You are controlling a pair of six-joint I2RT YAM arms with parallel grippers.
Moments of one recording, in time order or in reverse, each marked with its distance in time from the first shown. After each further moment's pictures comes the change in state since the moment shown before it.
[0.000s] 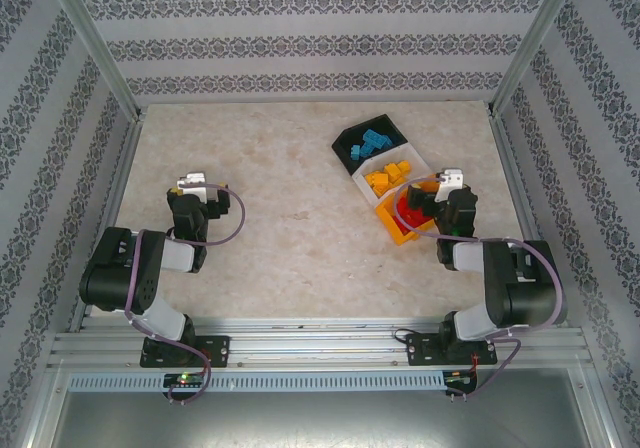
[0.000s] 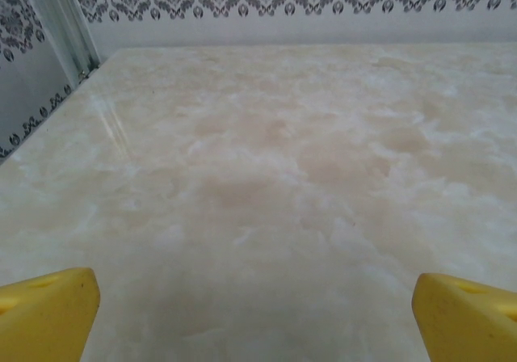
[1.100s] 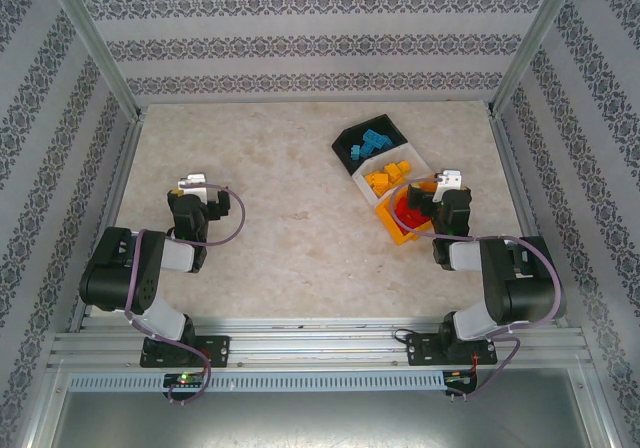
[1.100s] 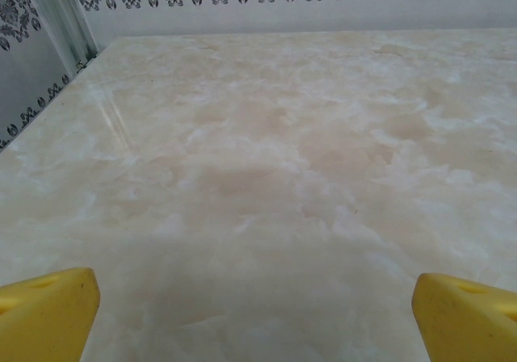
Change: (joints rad) left arm 0.000 0.000 0.000 -0.015 0.000 0.000; right arm 0.044 0.012 0.002 0.002 0.102 0.010
